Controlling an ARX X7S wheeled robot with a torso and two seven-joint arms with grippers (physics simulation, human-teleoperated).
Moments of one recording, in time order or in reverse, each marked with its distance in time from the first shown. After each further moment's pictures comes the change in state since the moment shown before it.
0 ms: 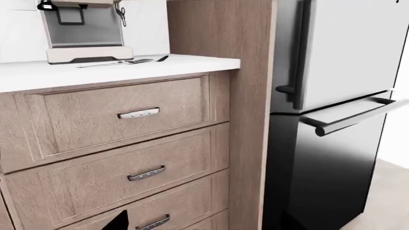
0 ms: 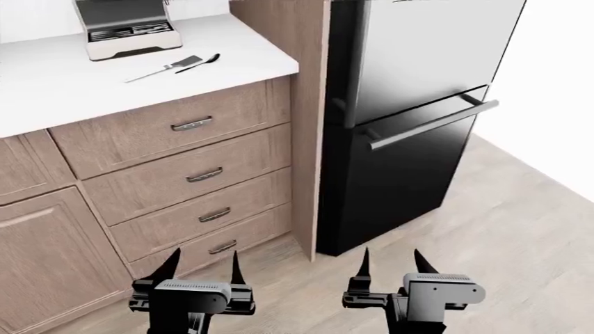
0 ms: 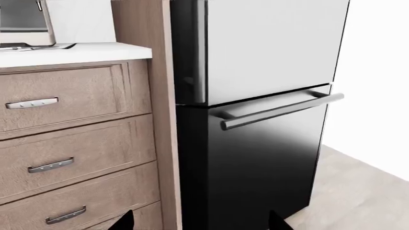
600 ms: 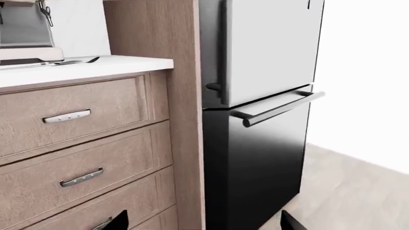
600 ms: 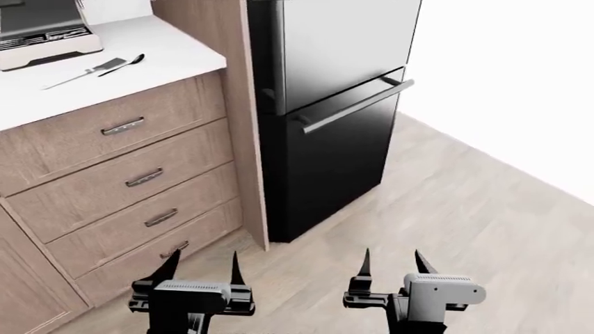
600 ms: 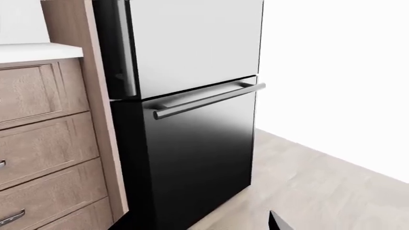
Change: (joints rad) left arm -0.002 -0.012 0.013 -0.004 -0.012 0.005 -0.012; right arm 0.004 0.007 -0.009 0.013 0.015 -0.010 0.012
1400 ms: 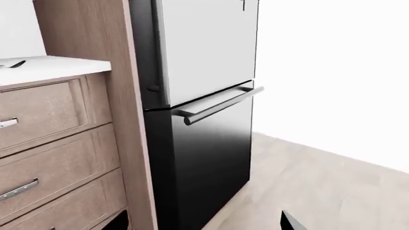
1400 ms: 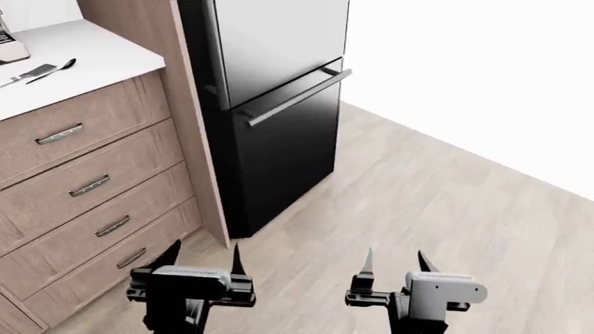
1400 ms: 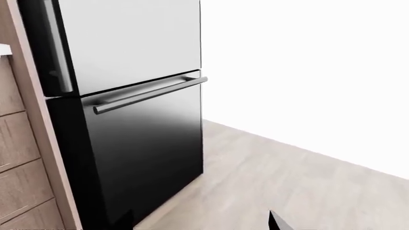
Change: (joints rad) left arm -0.021 -0.050 0.018 0.172 -0.063 -0.195 -0.035; right arm 0.007 0.011 -0.009 -0.008 0.013 0.023 0.035
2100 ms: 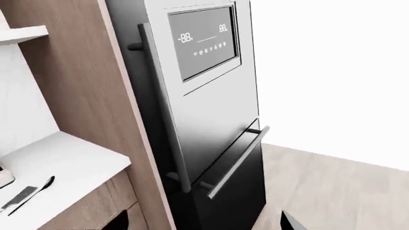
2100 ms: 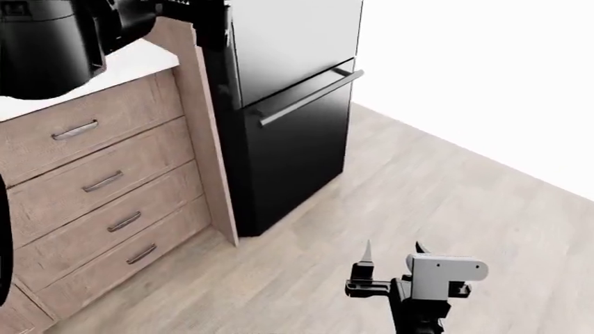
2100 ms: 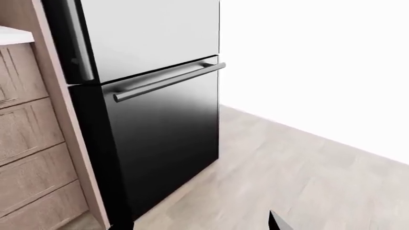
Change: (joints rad) left arm -1.582 -0.136 0.059 -0.235 -1.077 -1.260 -0.501; right arm 0.046 0.051 -0.001 -0.163 0.100 0.260 0.017
